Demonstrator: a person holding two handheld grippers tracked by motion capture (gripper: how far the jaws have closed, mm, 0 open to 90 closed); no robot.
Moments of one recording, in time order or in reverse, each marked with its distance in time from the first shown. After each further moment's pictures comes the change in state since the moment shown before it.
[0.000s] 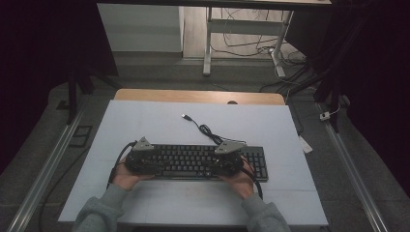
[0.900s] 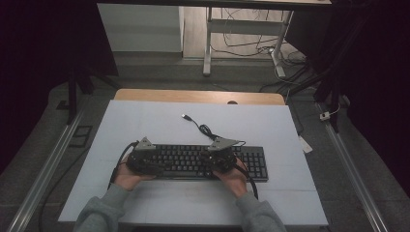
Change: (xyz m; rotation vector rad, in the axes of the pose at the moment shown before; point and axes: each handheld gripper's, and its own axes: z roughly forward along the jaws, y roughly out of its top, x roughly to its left) left arm -0.001 0.001 0.005 0.018 0.005 -0.012; right arm 0.002 0.011 0.021 0.016 0.014 0.001
